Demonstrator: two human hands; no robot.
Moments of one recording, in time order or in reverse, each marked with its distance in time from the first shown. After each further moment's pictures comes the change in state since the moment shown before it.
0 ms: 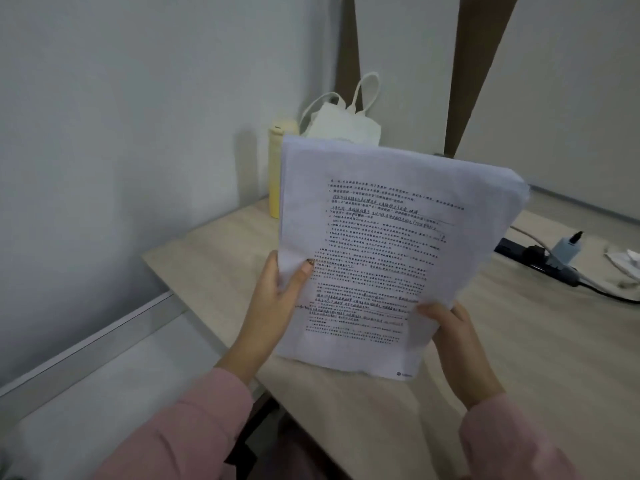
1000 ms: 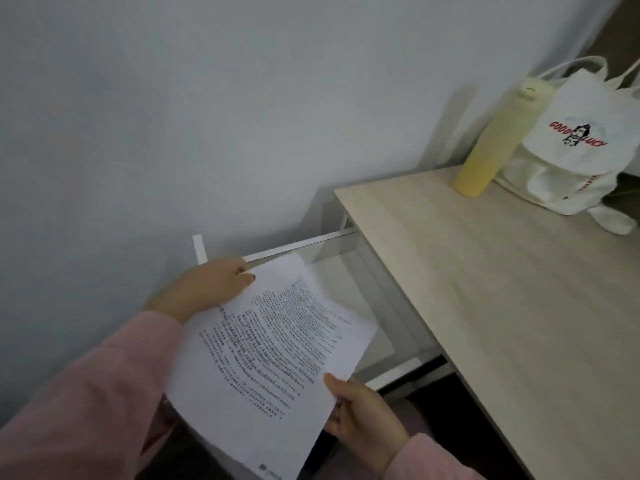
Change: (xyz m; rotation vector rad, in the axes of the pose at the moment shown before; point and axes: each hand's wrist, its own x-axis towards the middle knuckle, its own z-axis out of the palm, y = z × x) left_hand -0.087 -0.021 -0.316 1.079 -0.088 -0.747; right_hand -0.116 0.130 0.254 0.247 -0.550 1.057
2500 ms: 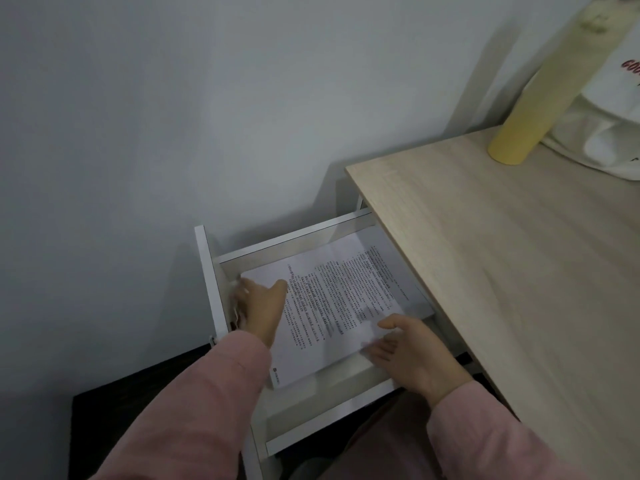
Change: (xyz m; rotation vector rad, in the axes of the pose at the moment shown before) left_hand 0.047 0.019 0.106 -0.970 0.281 -0.529; right_hand 0.042 -0.072 -0.030 0.080 0.276 -0.029
